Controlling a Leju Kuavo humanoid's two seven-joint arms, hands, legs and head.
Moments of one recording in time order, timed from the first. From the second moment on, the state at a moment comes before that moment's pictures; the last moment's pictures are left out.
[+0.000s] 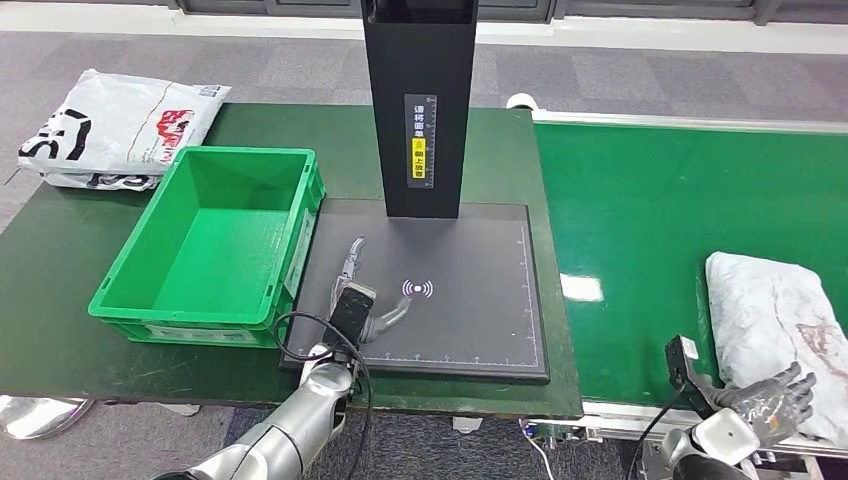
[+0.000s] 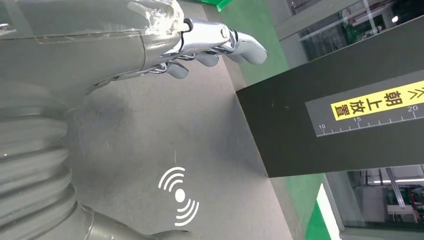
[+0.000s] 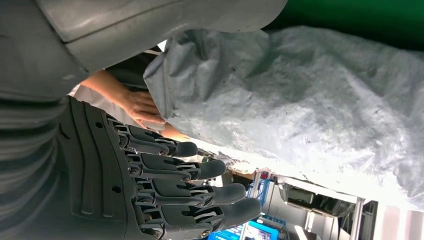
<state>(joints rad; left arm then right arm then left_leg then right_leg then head) -0.54 -0.34 -0.28 -0.51 -0.09 0.50 -0.70 -0.38 -0.15 -0.25 -0.35 1.57 -0.60 0.55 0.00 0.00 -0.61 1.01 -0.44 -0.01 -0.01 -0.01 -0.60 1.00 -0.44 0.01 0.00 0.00</state>
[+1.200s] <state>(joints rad) -0.54 -0.32 -0.28 -0.51 -0.09 0.49 -0.70 -0.43 -0.15 -0.27 -0.31 1.47 -0.39 0.40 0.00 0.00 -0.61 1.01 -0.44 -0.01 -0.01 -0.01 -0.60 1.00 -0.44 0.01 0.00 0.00</state>
